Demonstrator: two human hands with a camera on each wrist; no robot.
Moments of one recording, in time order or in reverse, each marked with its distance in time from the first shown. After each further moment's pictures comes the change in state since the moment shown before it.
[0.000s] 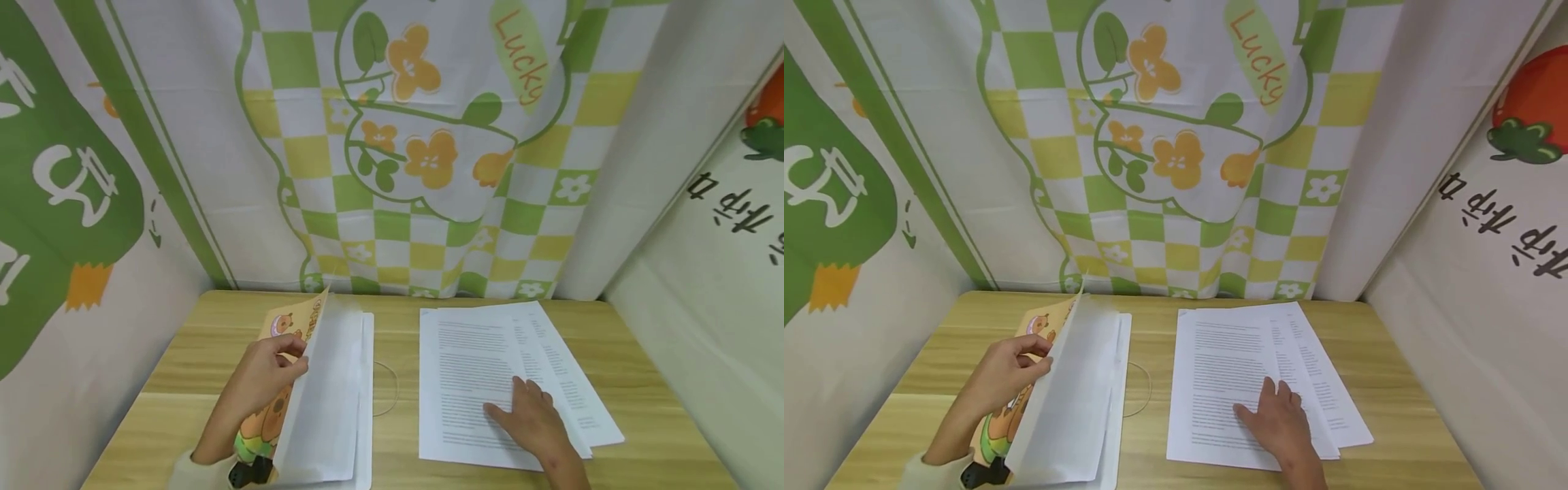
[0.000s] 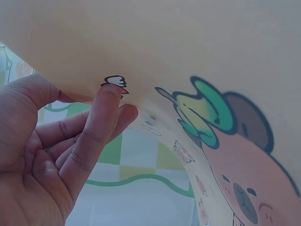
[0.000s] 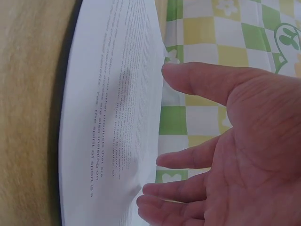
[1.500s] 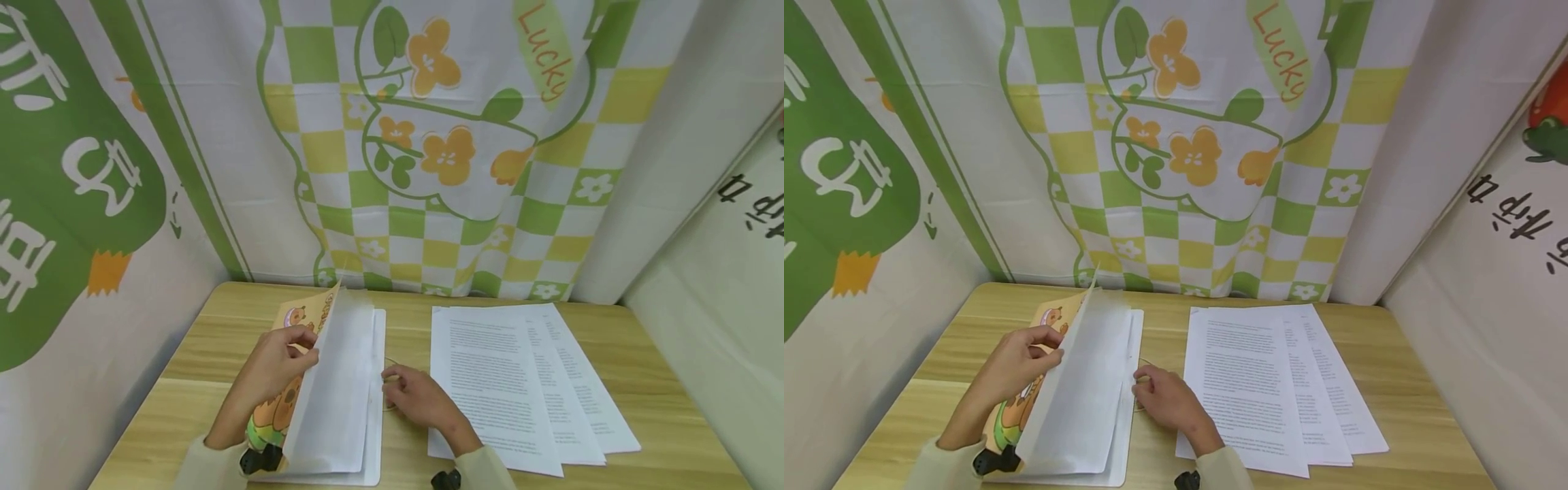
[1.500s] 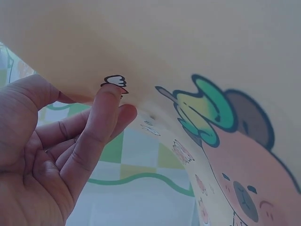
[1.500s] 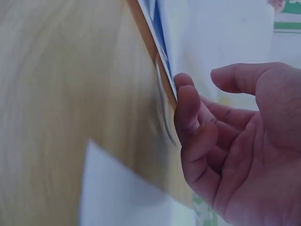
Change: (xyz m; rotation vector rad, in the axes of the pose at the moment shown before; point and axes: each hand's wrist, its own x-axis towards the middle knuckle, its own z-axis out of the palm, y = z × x) left_hand -0.003 -0.001 -0.005 -0.007 0.001 0.013; right_hand 0.034 -0.143 0.075 0.495 -0.237 -0.545
